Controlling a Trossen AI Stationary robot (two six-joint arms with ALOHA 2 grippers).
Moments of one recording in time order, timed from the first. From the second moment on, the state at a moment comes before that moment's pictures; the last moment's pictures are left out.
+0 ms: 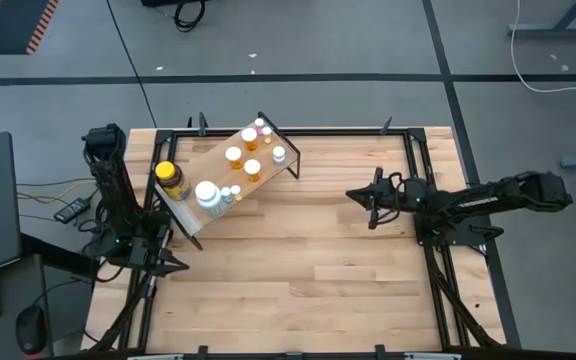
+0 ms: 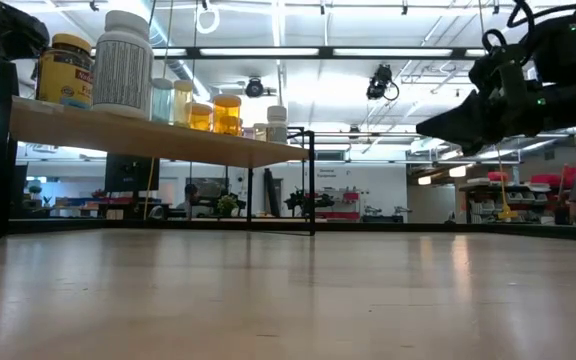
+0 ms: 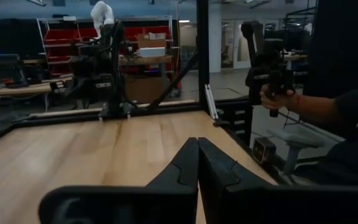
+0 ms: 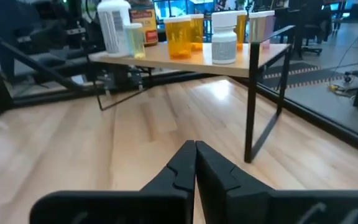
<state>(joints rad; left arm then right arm) -1.46 0.84 0.02 1.07 -1.30 0.22 -0.18 0.89 0.01 0.82 0.04 0.09</state>
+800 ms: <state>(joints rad) -1.48 0.84 0.01 1.07 -1.31 0.22 -0.30 0.89 0.01 0.78 -0.05 0.11</state>
